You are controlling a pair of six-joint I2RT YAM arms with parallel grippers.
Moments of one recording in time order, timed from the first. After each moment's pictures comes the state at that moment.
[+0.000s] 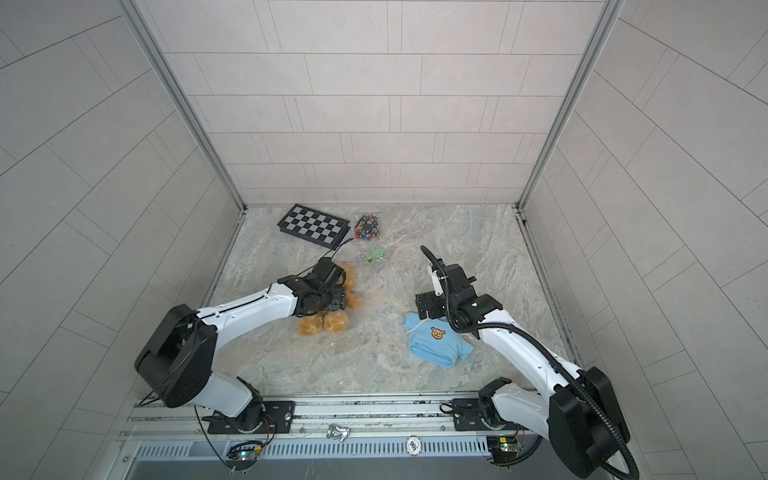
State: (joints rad) left arm -0.60 1.53 0.91 -0.51 -0.23 -0.53; right arm 0.42 1.12 0.69 -0.46 -0.04 0.21
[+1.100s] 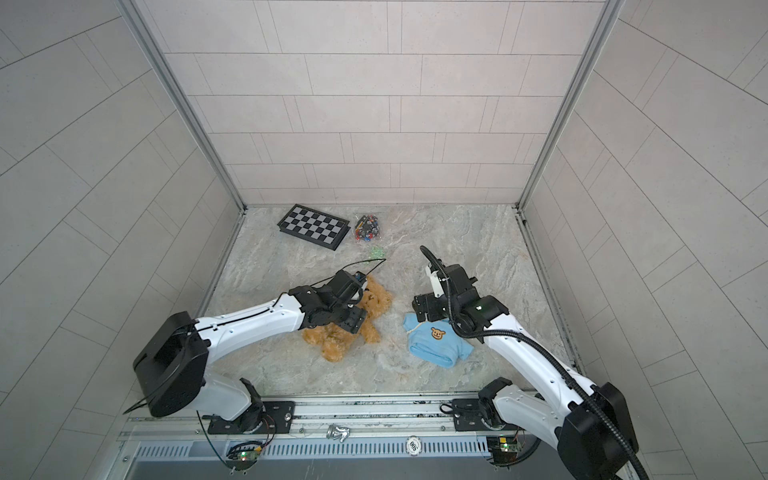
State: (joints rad) left arm -0.80 1.51 0.92 -0.54 -0.09 -0.26; right arm 0.47 1.02 0.73 -0.56 -0.08 0.26
